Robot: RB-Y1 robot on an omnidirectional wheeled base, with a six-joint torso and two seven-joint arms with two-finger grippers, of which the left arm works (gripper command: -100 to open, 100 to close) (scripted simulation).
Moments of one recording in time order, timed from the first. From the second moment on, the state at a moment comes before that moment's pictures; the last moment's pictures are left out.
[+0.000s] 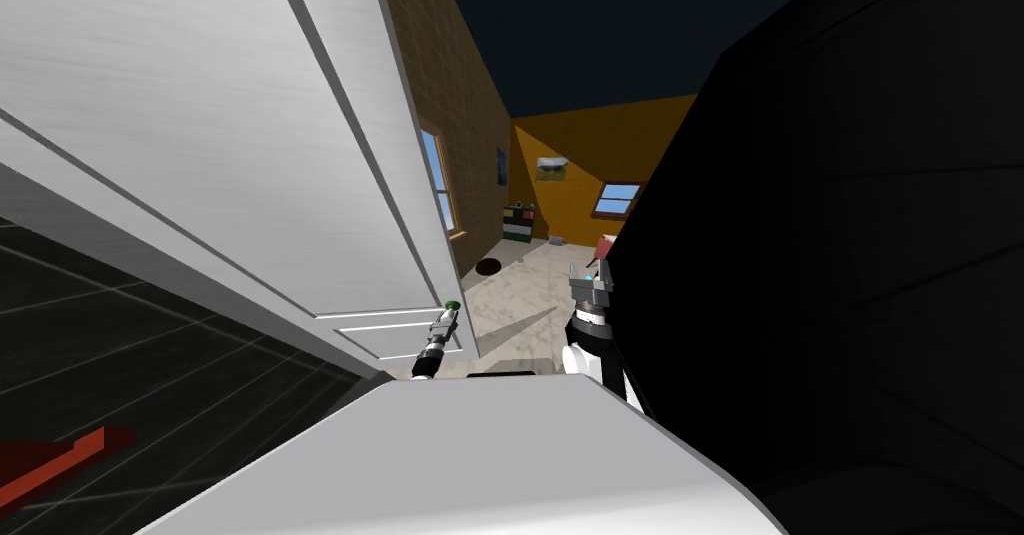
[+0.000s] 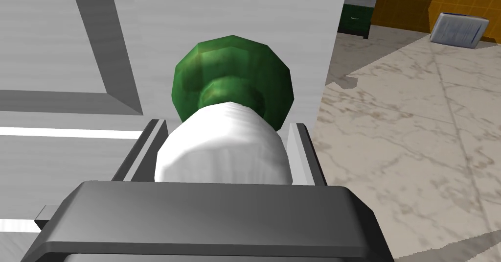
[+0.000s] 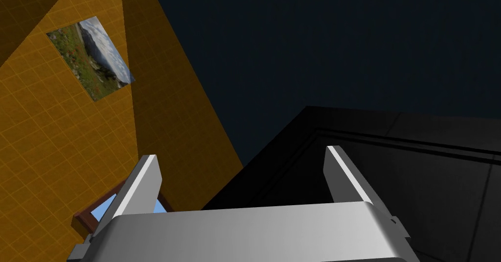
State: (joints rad) arm 0.11 0.17 -0.12 -0.91 -2.90 0.76 -1.57
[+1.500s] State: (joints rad) arm 0.10 0.19 0.00 -0.87 -2.80 0.76 -1.62
